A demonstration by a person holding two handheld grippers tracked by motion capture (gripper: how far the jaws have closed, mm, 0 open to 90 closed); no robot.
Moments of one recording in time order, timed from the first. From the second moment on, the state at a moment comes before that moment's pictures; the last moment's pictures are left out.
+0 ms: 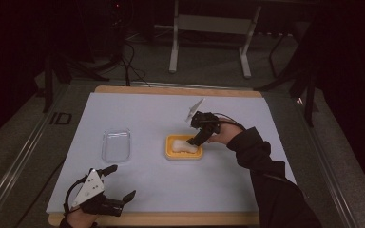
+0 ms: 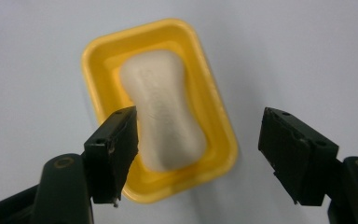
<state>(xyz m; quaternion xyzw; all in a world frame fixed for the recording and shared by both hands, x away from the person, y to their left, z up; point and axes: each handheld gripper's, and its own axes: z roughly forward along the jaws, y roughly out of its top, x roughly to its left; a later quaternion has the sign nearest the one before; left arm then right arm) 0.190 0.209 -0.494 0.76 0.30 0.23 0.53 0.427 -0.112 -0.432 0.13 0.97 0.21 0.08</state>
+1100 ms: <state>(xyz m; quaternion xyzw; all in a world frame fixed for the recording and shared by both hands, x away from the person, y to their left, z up) 0.190 0.209 -0.494 0.76 0.30 0.22 0.53 0.378 -0.218 -0.450 0.37 0.86 0.29 0.20</state>
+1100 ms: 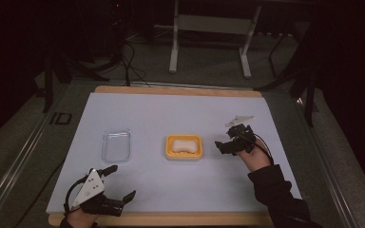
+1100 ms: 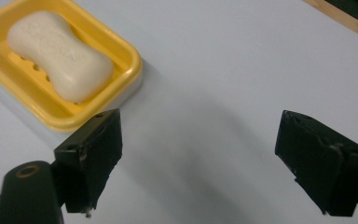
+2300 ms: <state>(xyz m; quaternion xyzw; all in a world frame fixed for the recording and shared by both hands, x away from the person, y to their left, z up) 0.190 0.208 -0.494 0.76 0.30 0.22 0.53 0.294 -0.283 -0.476 0.45 0.80 0.33 0.23</state>
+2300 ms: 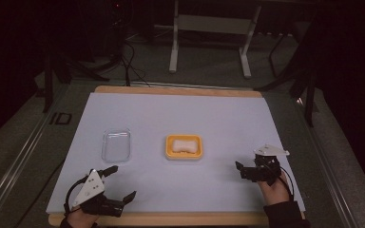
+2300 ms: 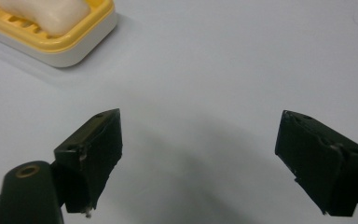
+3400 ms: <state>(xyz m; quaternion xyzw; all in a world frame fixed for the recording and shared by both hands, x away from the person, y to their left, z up) 0.189 0.207 -0.494 0.77 0.30 0.21 0.53 0.283 -0.288 -0.478 0.45 0.79 0.34 0.24</state>
